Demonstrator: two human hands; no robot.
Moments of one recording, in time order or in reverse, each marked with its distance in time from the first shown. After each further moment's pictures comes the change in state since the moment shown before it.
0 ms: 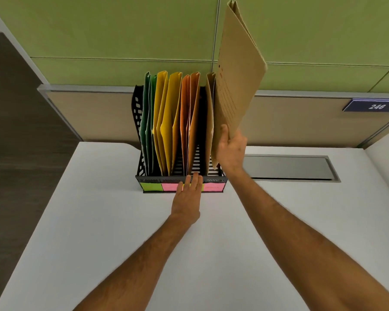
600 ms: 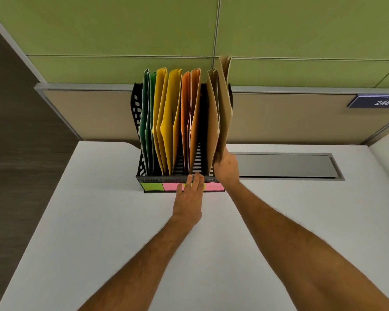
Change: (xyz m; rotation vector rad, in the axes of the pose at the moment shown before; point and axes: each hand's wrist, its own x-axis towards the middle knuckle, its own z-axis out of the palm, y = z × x) left_hand -0.001 0.003 -0.001 -0.035 -0.030 -0.027; right_hand -0.021 0.078 0.024 -0.329 -0.337 0.142
